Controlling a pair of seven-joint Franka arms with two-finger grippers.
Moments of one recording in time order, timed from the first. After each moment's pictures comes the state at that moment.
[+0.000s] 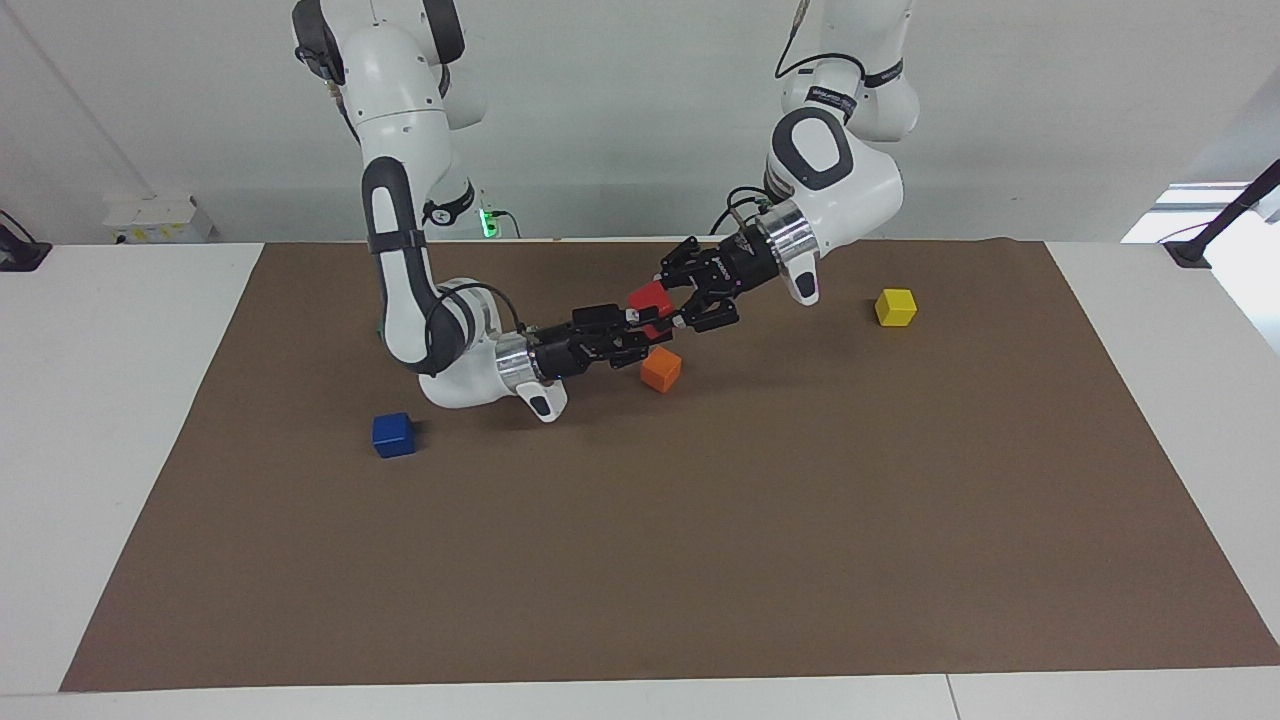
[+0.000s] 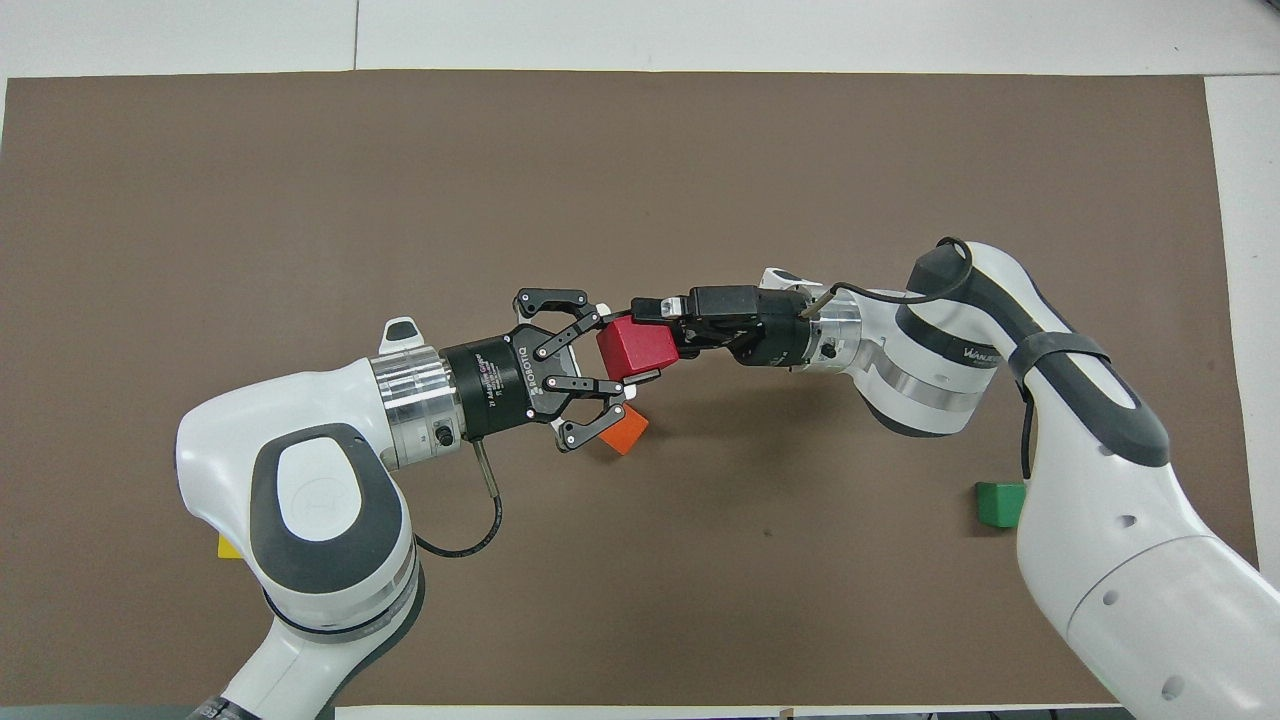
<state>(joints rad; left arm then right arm) -0.44 -0.06 -0.11 -2.19 -1.64 2.42 -1.13 0.23 0.47 0.03 -1.97 2.00 1.45 -0.74</state>
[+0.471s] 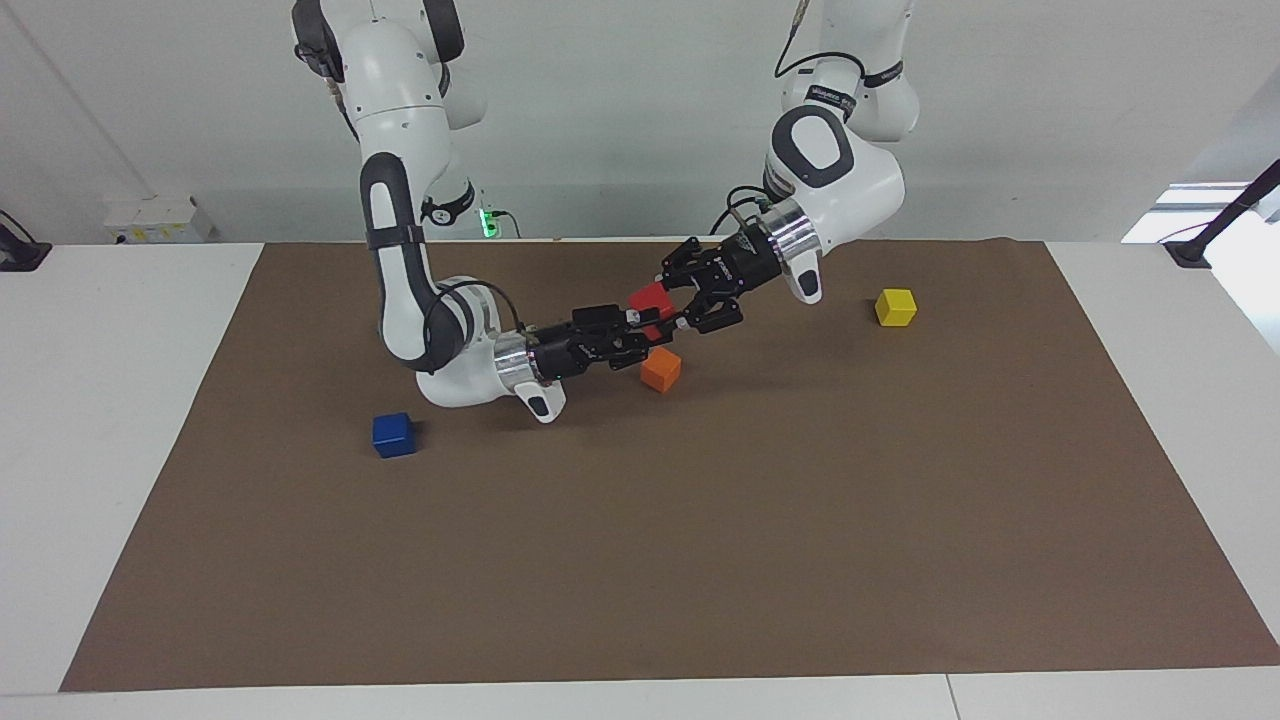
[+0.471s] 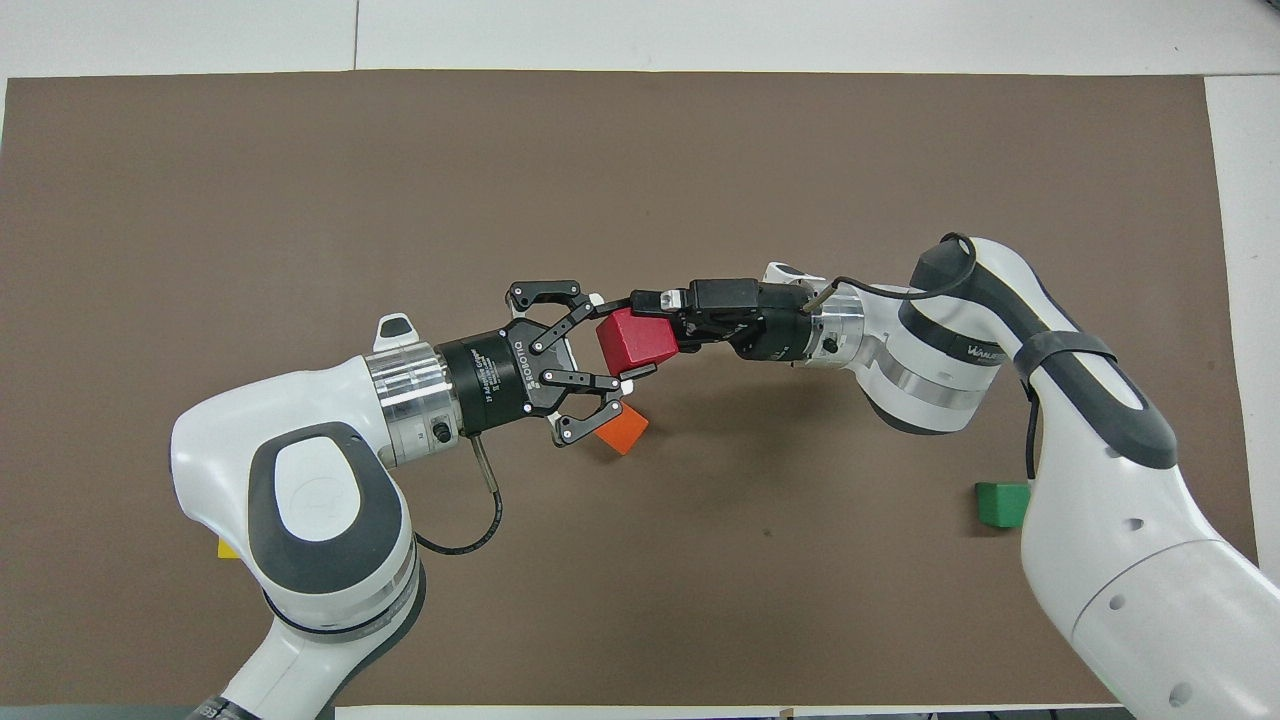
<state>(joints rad) -0.44 -0.06 -0.11 -2.18 -1.64 2.46 -1.13 0.23 0.46 0.03 -1.97 2.00 1.49 -0.73</state>
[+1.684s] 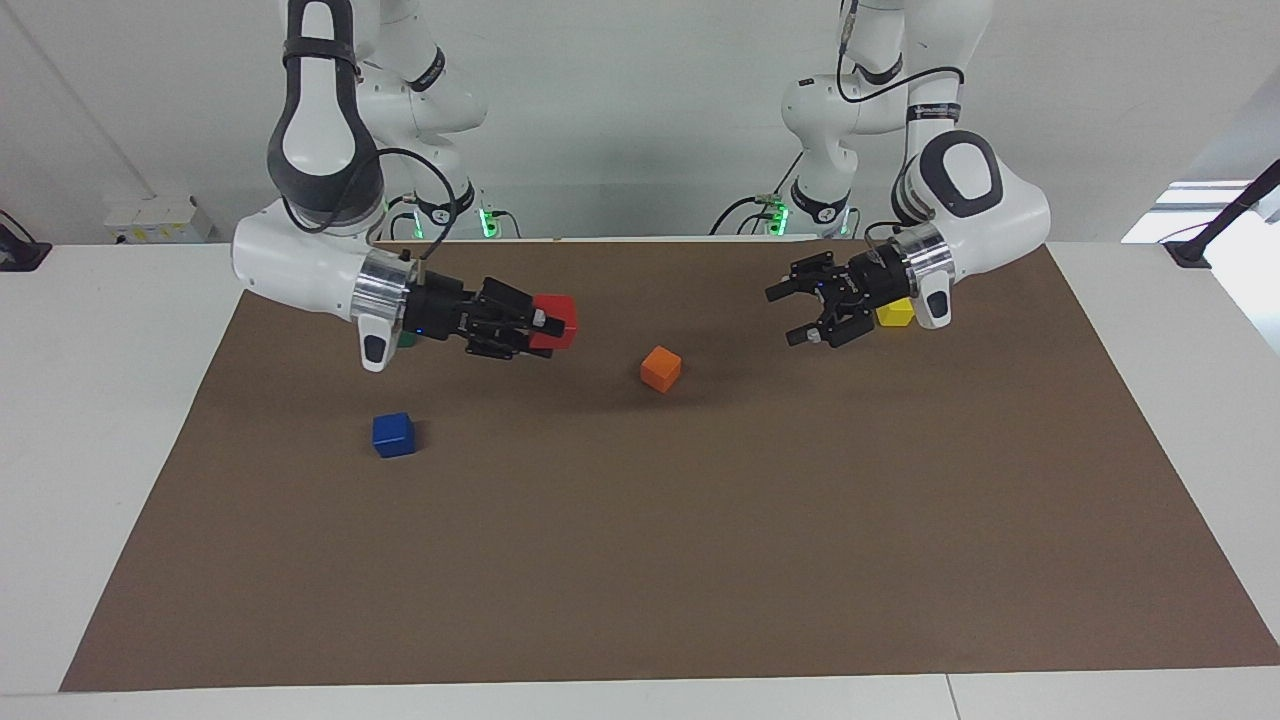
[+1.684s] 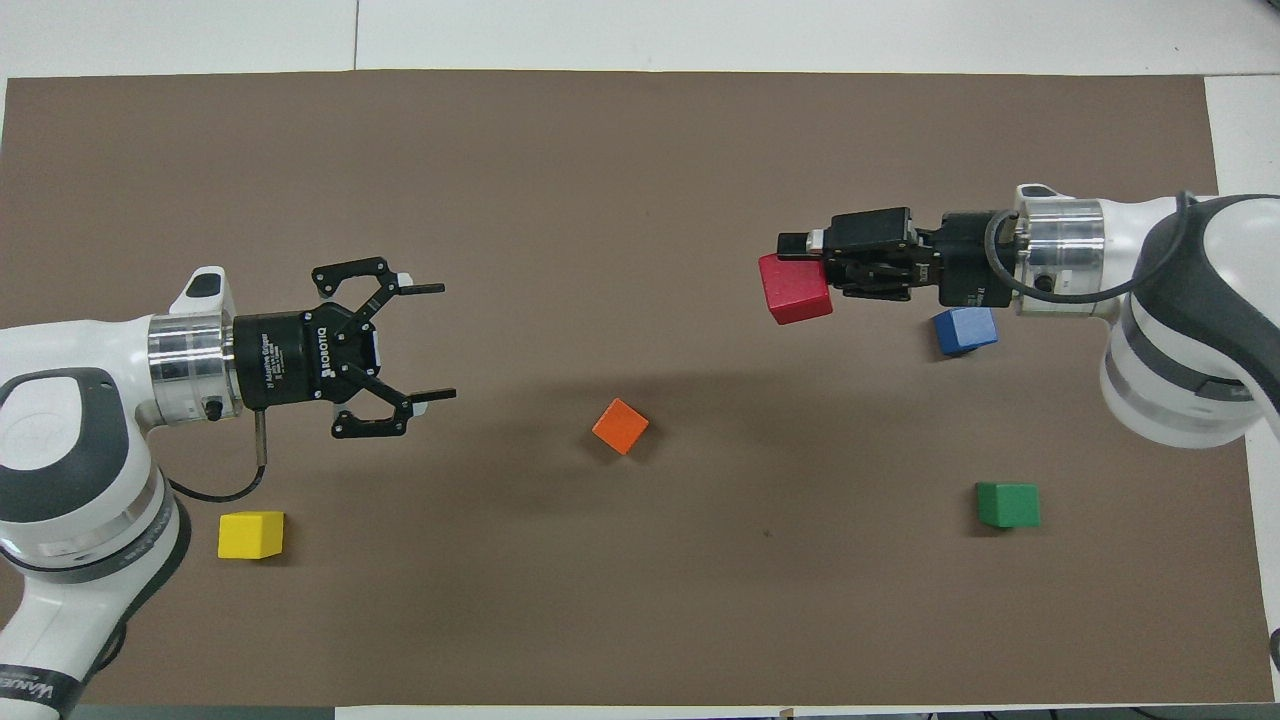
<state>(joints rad) 0.01 -0.08 -0.09 -2.22 -1.28 1.88 -0.80 0.05 0.11 0.01 -1.93 1.23 1.93 -0.28</state>
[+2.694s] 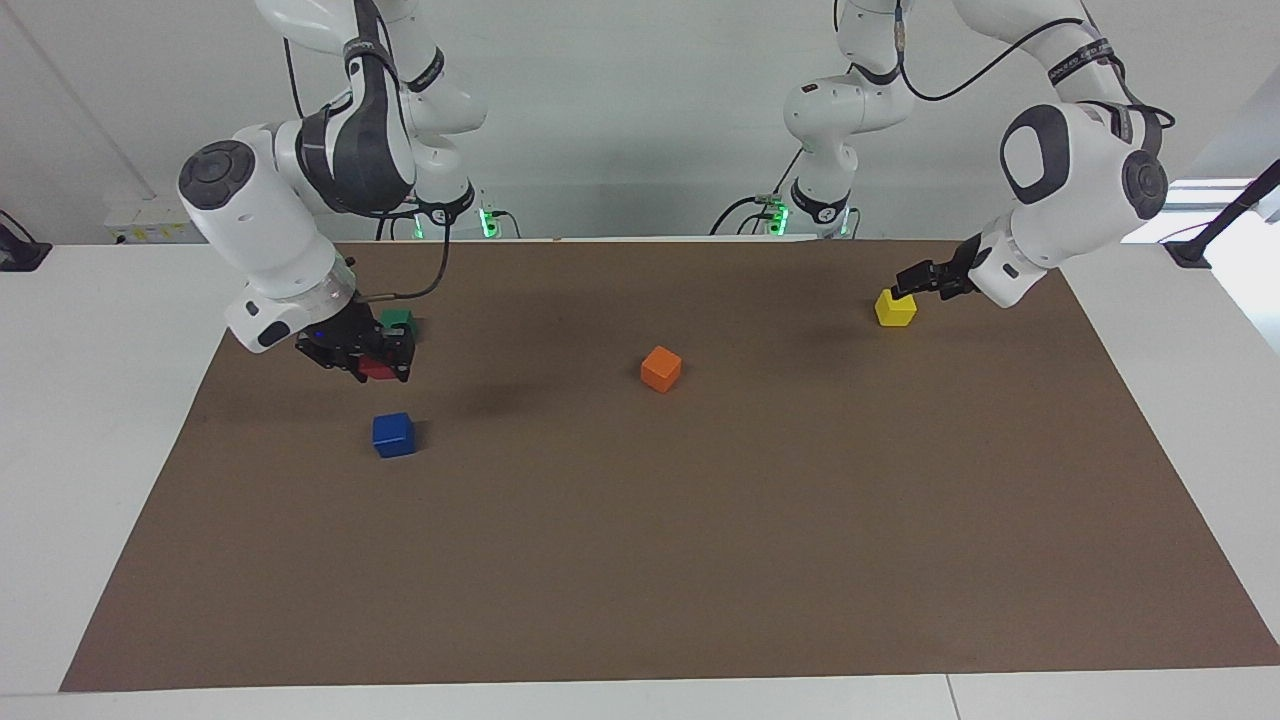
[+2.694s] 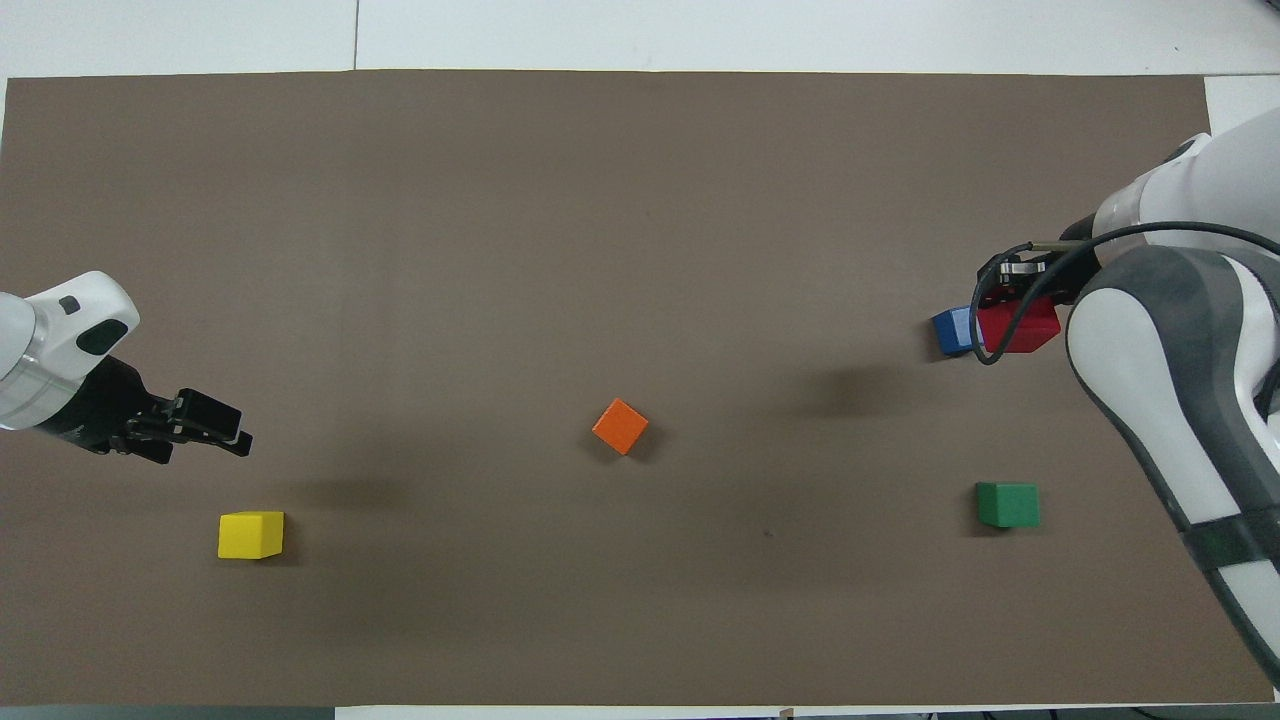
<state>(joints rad) 0.16 -0.03 -0.09 -1.98 -0.14 1.60 0.19 0.01 0.12 0.02 -1.81 0.05 1.90 0.06</state>
